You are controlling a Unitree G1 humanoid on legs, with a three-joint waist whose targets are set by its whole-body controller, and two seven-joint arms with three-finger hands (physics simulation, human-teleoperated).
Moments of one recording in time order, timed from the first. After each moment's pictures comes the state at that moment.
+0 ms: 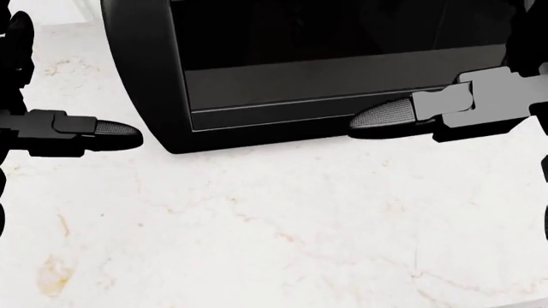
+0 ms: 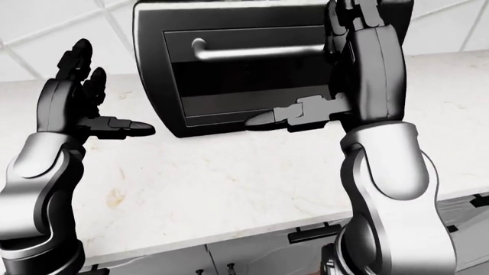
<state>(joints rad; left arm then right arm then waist) -0.55 0.28 0.20 -0.45 -0.01 0.79 -0.05 -0.71 -0.31 -0.18 -0.89 0.07 1.09 0.05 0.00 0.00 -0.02</state>
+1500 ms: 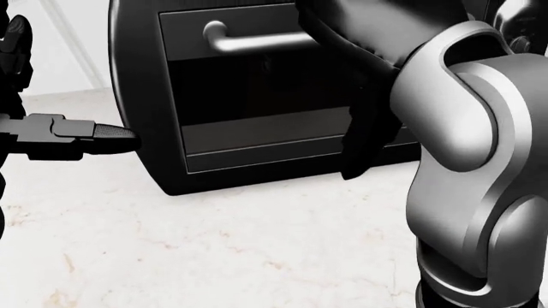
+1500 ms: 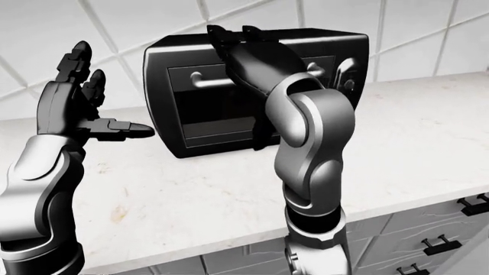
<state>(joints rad) -0.53 0.28 0.21 -0.44 -0.01 0.76 -0.05 -0.87 -0.11 0.03 -0.40 -1.23 0.21 1.11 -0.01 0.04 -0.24</state>
